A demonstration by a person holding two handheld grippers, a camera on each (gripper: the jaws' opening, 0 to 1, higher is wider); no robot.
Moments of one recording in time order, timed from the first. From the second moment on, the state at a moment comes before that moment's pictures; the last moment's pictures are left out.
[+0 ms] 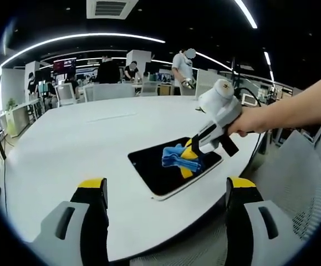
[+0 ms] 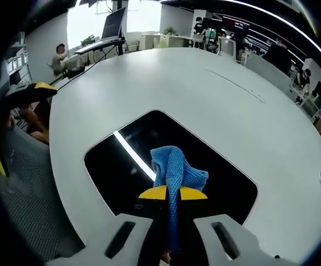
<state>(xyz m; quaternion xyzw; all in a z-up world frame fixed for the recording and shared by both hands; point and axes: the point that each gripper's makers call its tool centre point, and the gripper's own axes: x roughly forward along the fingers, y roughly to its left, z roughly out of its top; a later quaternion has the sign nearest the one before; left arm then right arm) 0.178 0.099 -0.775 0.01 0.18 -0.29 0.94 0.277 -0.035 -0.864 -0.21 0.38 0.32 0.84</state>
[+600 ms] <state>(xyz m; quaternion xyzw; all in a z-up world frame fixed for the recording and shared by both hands) 0.179 0.098 -0.775 0.01 0.18 -0.29 0.94 0.278 -0.061 -0.863 -0.20 0.39 0.32 0.84</state>
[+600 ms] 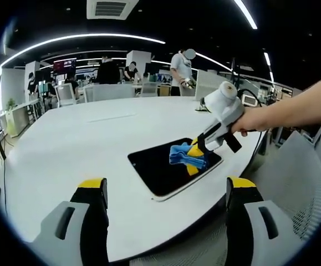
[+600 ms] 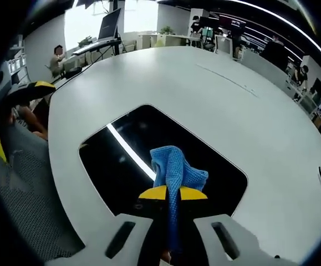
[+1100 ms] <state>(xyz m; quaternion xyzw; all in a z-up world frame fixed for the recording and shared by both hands) 0.180 0.098 -0.773 0.01 0.17 -0.30 0.94 0.277 -0.083 -0.866 -0.20 0.40 0.31 0.84</state>
